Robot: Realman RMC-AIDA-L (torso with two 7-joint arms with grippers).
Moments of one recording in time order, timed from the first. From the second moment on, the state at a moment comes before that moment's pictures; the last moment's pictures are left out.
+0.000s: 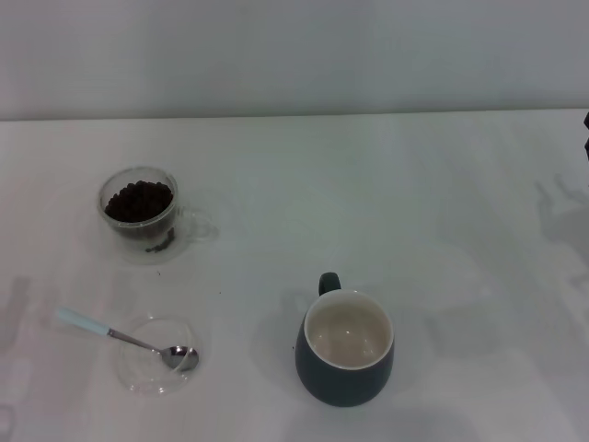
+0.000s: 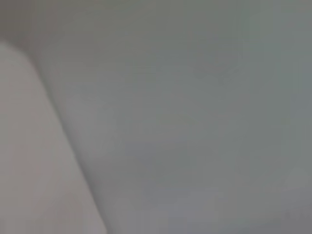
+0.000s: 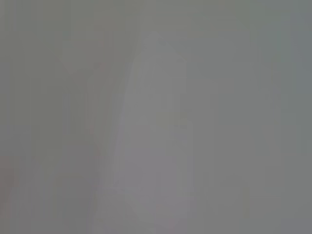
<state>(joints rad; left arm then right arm) -0.24 -2.08 0.62 -0.07 0.94 1.50 -1.43 0.32 2.00 -1.53 -0.16 -0.05 -1.29 0.16</state>
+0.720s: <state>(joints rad) -0.29 -2.08 0.76 -0.08 0.97 1.30 -1.59 0.33 2.00 -1.50 -0.17 -0.05 -1.29 0.09</state>
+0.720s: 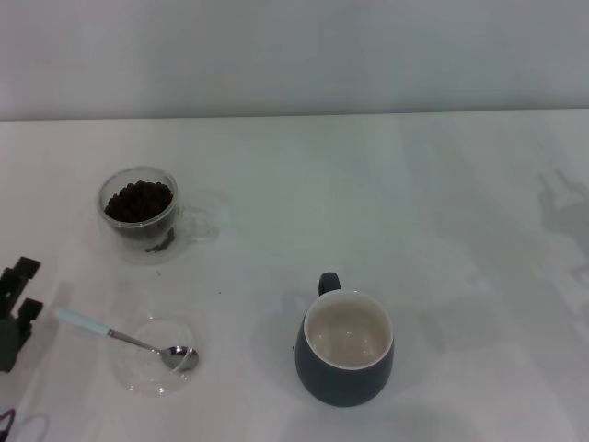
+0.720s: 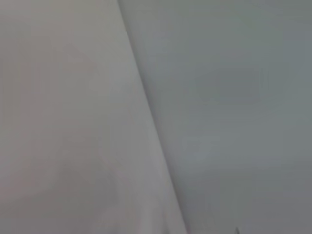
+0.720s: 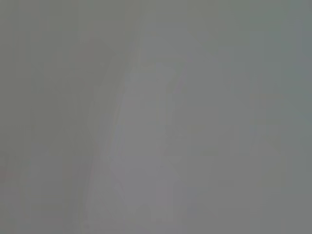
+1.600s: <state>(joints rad) -0.33 -2.08 0.82 -0.07 1.07 1.27 -1.59 0.31 2.01 -1.50 -0.17 -0.05 -1.30 0.09</state>
